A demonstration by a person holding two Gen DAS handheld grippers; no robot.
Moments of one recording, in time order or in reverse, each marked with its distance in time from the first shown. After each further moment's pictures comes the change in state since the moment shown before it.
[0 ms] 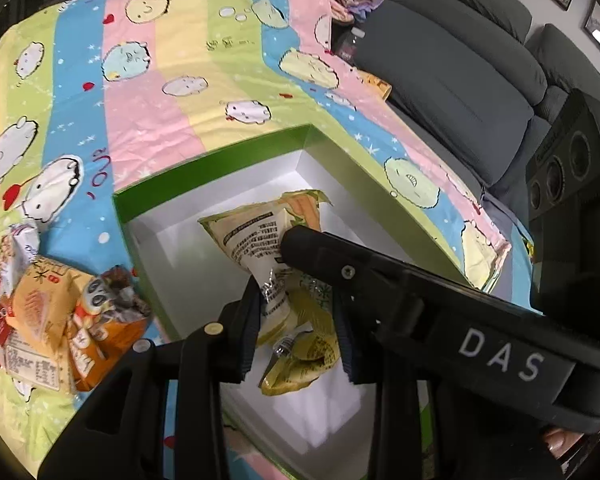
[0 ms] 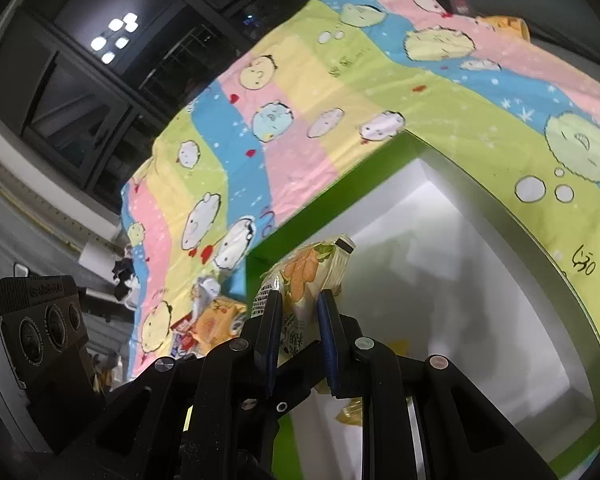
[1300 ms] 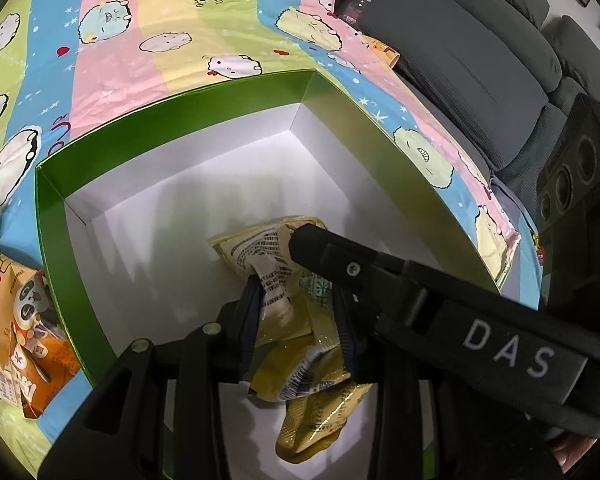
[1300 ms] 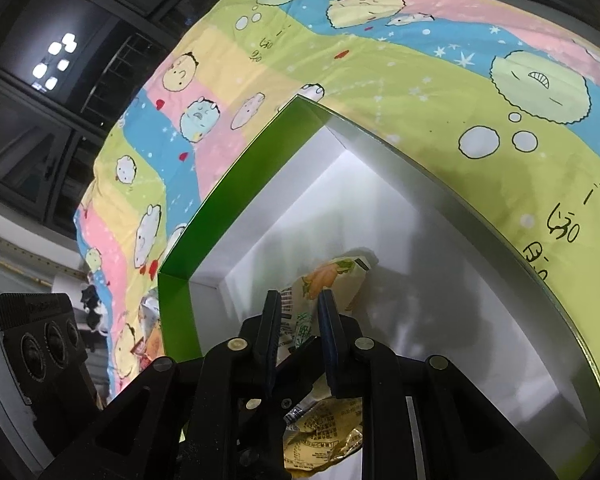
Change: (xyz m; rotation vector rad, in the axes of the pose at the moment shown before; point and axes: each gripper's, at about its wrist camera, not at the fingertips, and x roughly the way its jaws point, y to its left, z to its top) left arm 0.055 0.001 0.003 -0.032 0.109 -0.026; right arm 0.021 -0.045 0.002 0.161 0.047 -0.108
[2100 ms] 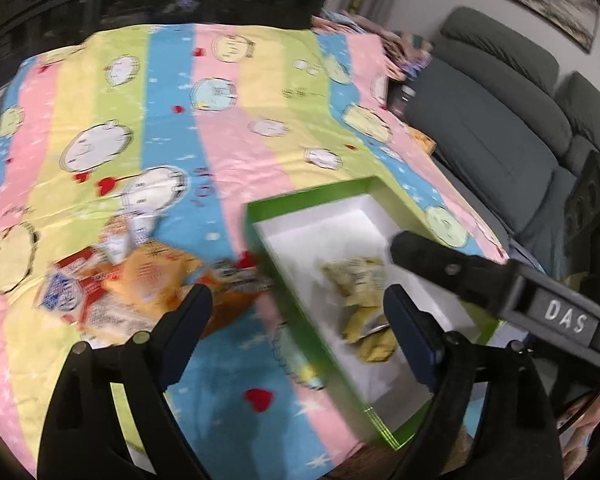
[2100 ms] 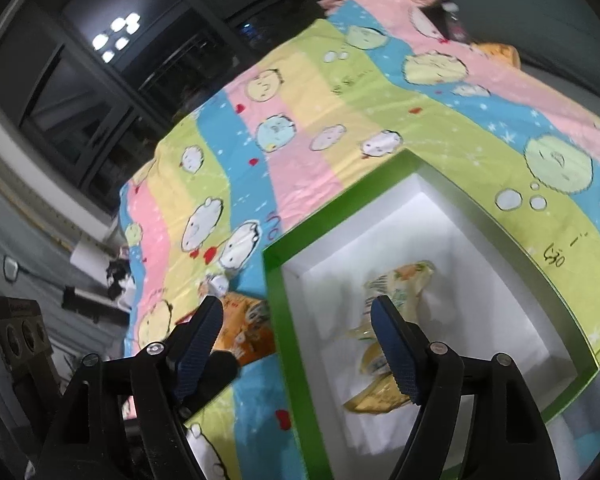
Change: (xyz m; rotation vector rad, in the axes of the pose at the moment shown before) left arm -0.148 0.042 -0.050 -0.099 -0.290 0.182; right arm -0.066 0.086 -0.043 -0.242 -0.105 0.039
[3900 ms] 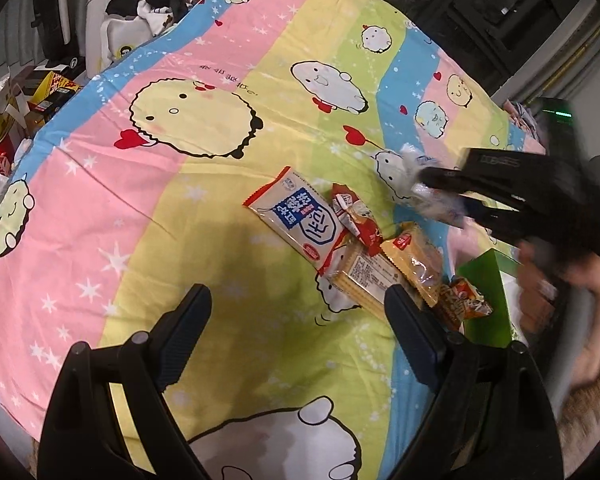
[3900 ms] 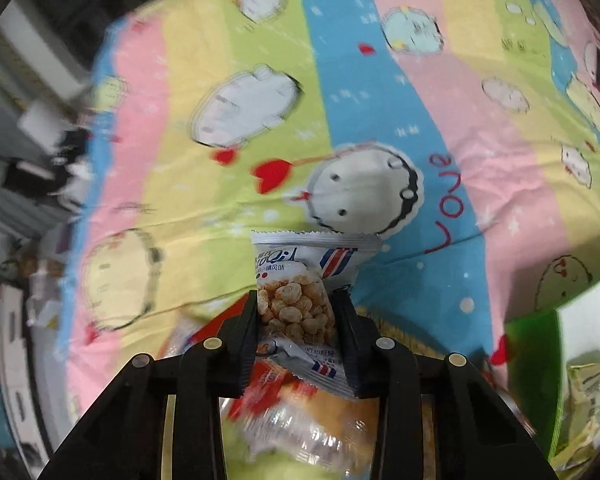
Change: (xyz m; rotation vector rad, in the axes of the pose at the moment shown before) left arm -0.054 0.216 -0.075 -0.556 -0.016 0.208; right arm 0.209 0.189 0.003 -0.325 0.354 -0.089
